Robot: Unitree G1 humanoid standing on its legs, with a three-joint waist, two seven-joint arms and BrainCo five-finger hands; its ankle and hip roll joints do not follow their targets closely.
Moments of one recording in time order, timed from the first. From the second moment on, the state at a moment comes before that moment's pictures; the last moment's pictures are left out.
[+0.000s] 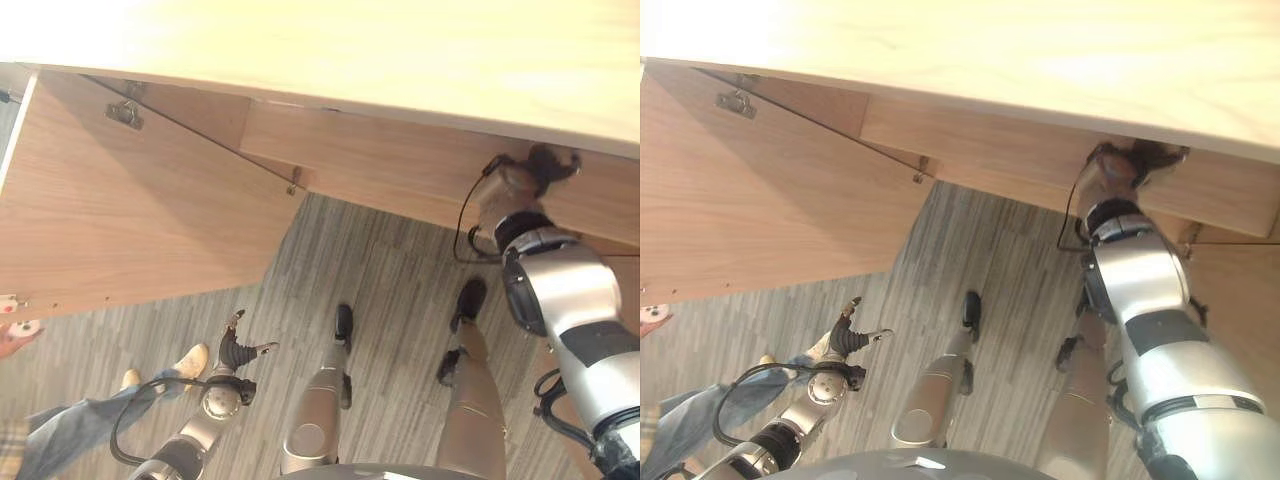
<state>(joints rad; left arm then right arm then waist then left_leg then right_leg) -0.08 0.34 -0.51 0.79 -0.17 -0.30 0.25 -1.26 -0.32 0.14 1.51 0.87 -0.24 -0.70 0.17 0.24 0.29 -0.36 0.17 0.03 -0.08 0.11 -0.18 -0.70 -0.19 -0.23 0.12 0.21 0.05</state>
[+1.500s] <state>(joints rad) 0.01 0.46 -0.31 1.04 -0.11 -0.28 -0.05 0.18 -0.50 0.46 0.66 -0.04 -0.23 -0.03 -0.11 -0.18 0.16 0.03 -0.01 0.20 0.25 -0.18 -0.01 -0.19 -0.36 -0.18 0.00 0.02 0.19</state>
